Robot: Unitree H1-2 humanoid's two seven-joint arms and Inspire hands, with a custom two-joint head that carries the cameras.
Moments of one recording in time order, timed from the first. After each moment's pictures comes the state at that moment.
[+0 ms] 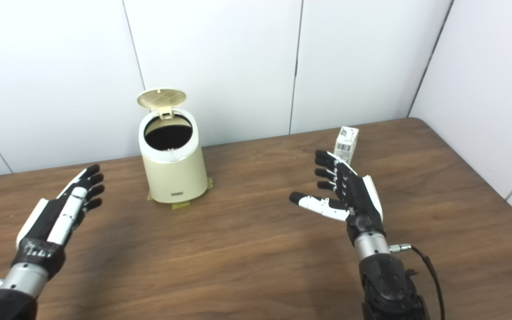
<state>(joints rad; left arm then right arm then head) -0.20 0.18 0.01 -0.31 0.07 0.47 -0.23 0.00 -0.17 -0.16 -0.38 -0.12 0.38 -0.08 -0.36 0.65</state>
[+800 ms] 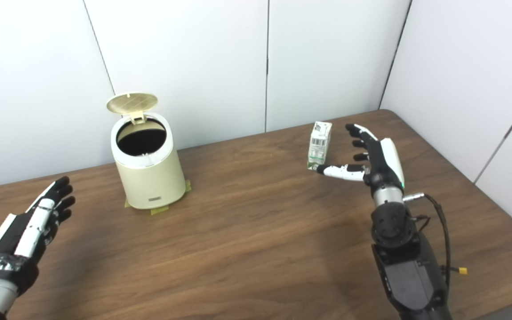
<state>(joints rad) -0.22 0.22 0.02 -0.27 -0.03 0.47 -0.24 -0.20 -0.36 -0.24 -0.07 -0.32 0.39 -0.13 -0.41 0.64</state>
